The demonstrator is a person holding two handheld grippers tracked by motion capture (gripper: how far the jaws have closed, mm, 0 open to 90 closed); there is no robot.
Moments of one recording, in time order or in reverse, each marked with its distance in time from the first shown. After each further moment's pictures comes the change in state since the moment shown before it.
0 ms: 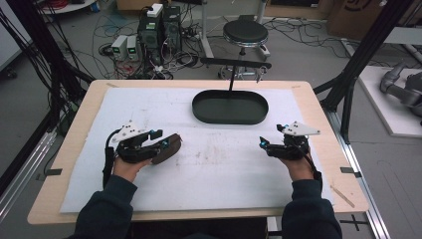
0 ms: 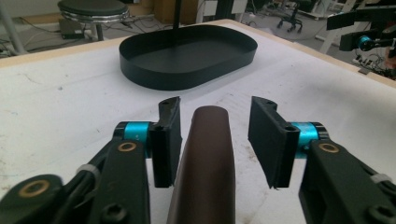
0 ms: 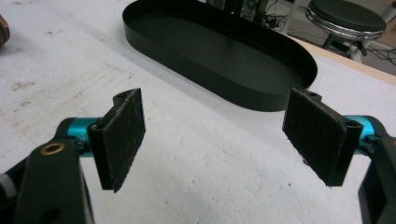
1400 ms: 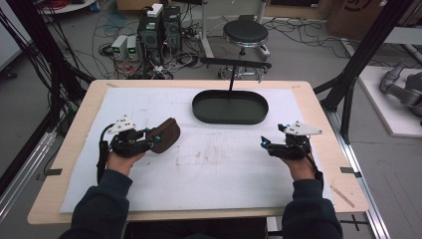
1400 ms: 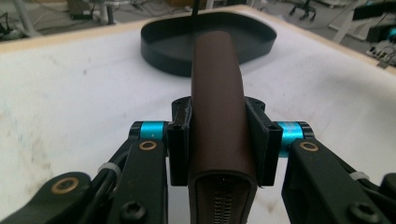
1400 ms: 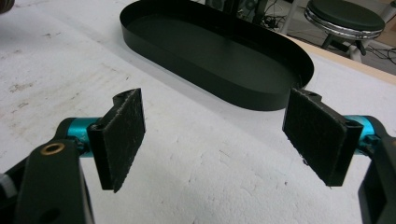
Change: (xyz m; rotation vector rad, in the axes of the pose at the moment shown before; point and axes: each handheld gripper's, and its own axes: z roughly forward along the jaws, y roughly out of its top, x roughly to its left) left arm 0.021 0.017 -0.001 0.052 0.014 -0.033; right arm -0.004 -0.001 -0.001 -0.007 0.002 0.013
